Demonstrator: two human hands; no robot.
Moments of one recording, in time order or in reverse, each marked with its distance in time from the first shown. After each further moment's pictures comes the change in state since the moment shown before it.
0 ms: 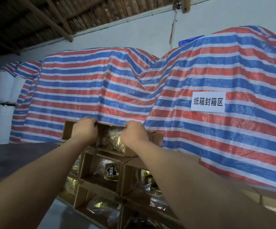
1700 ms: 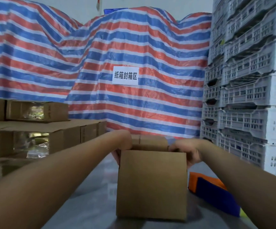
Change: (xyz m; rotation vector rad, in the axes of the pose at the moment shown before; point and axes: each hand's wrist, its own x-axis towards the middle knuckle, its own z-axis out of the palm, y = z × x) left_hand -0.266 0.428 0.007 -0.159 -1.153 0.023; right_hand -0.321 0.294 -0.353 0.381 -0.376 1.104
